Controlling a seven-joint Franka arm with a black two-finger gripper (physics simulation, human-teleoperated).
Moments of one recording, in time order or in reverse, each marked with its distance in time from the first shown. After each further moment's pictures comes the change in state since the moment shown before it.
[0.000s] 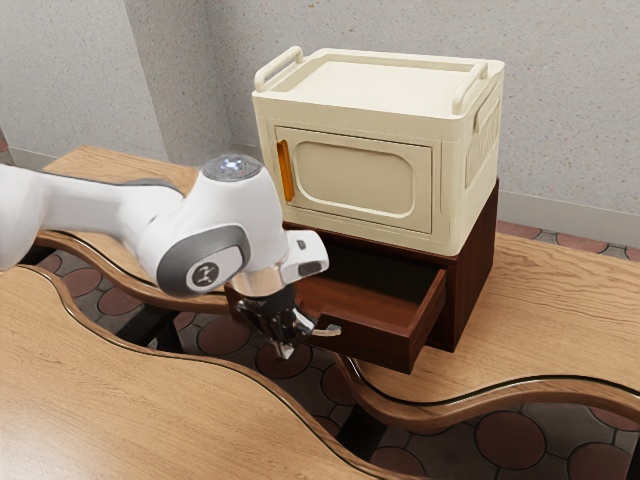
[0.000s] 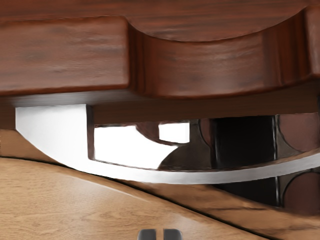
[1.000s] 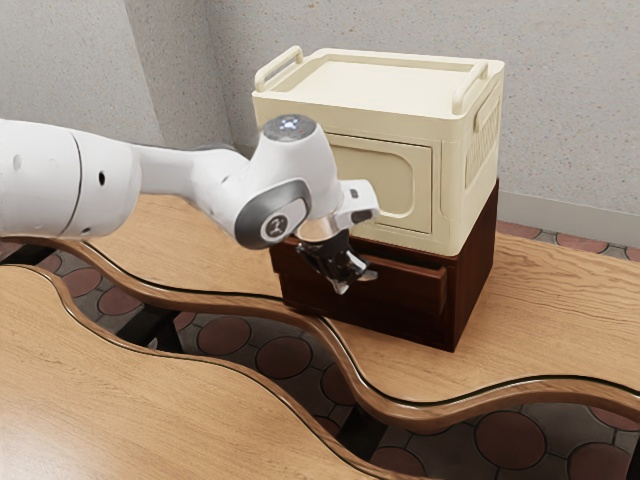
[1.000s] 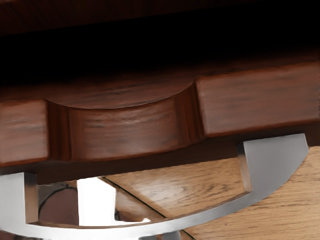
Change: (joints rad) arm 0.019 0.340 0.038 0.416 0.046 0.053 0.115
